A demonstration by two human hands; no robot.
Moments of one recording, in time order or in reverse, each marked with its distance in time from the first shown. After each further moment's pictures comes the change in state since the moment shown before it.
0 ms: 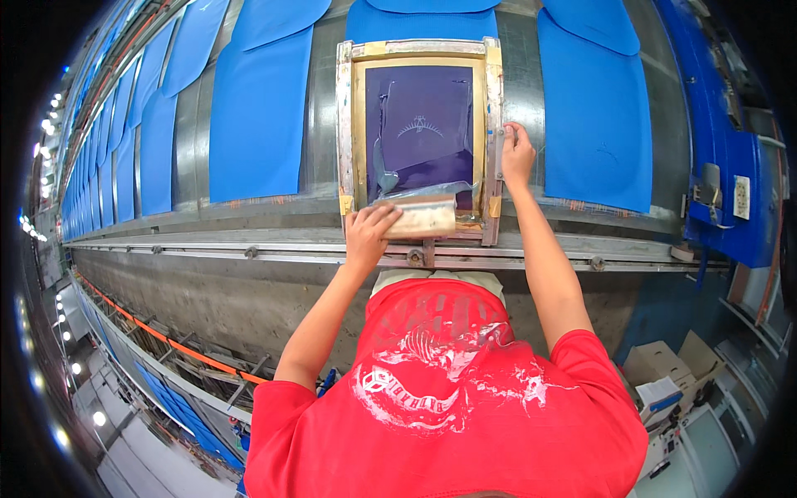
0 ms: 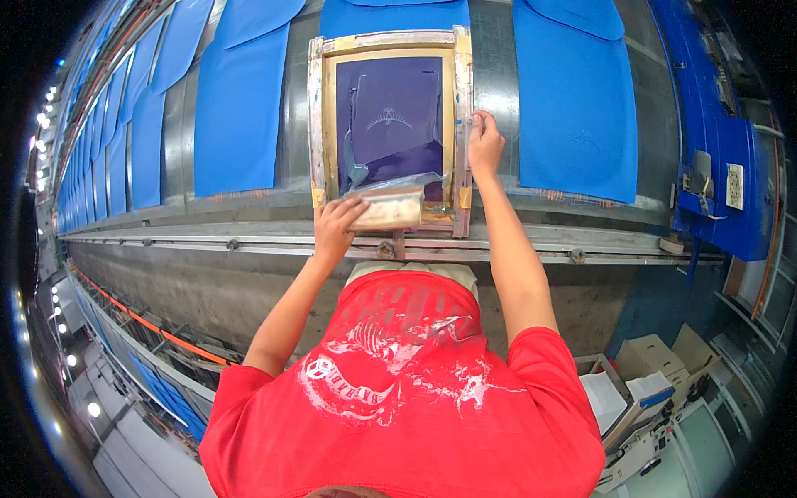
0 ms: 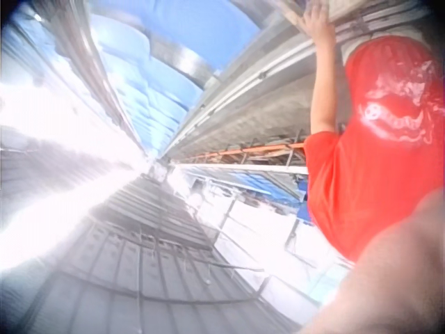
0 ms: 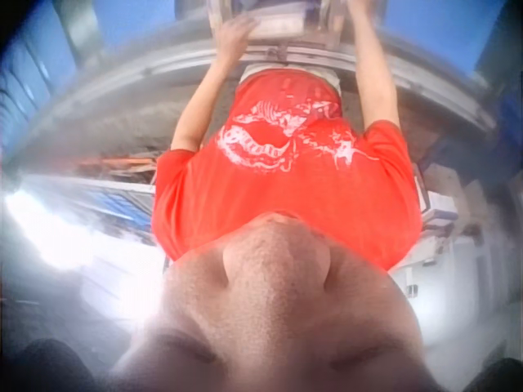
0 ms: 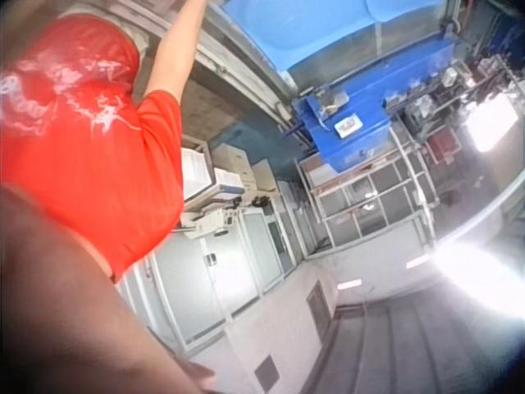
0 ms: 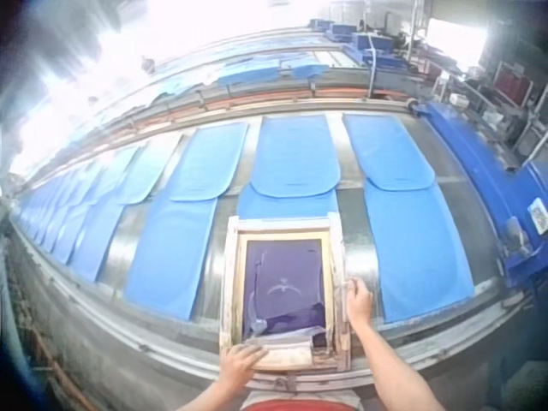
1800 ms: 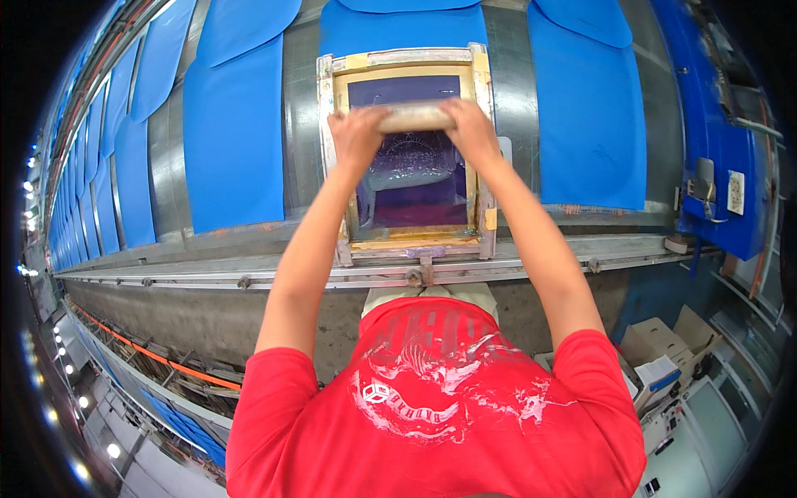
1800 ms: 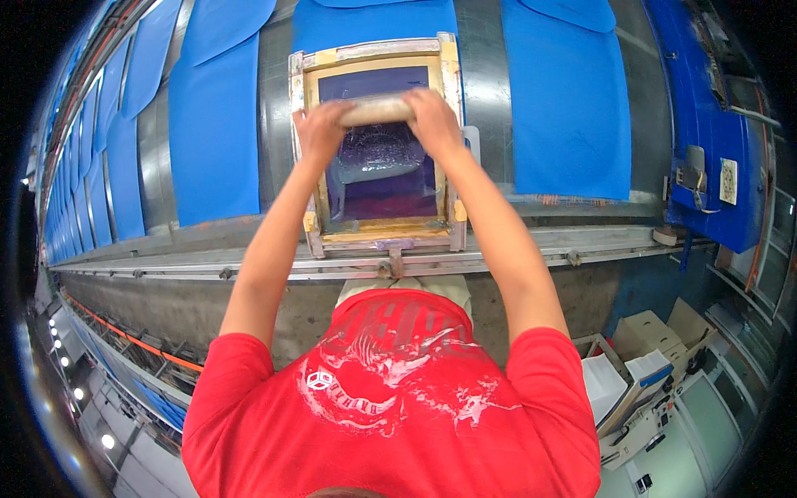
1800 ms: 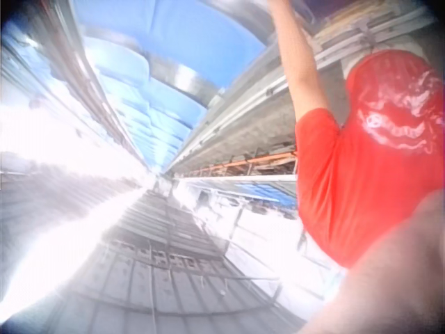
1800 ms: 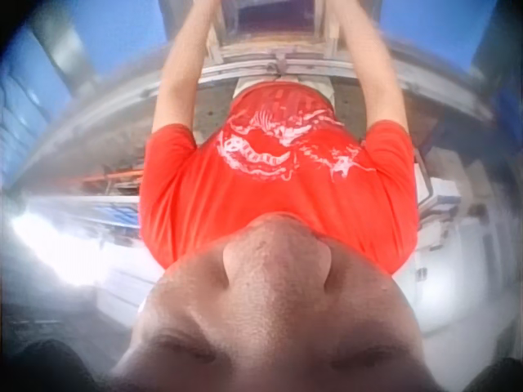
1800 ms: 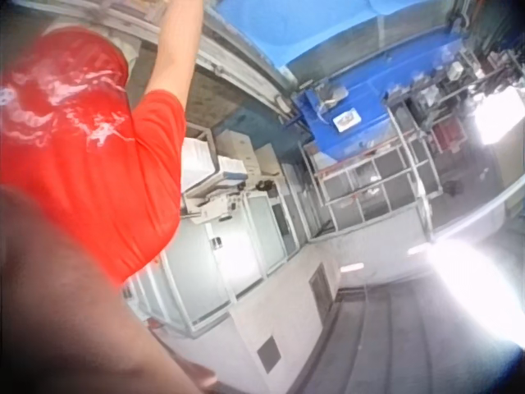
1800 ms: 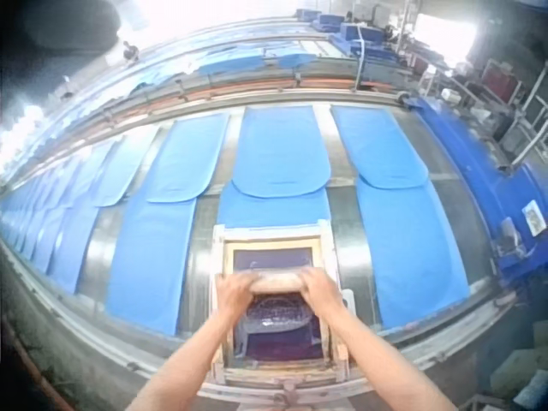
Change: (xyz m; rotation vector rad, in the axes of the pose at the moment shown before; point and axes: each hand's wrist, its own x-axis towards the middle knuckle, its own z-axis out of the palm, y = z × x) left_hand 0.226 -0.075 0.021 0.099 0.192 0.015; right_hand 0.041 -0.061 0.050 -0.259 -0.297 -0.662
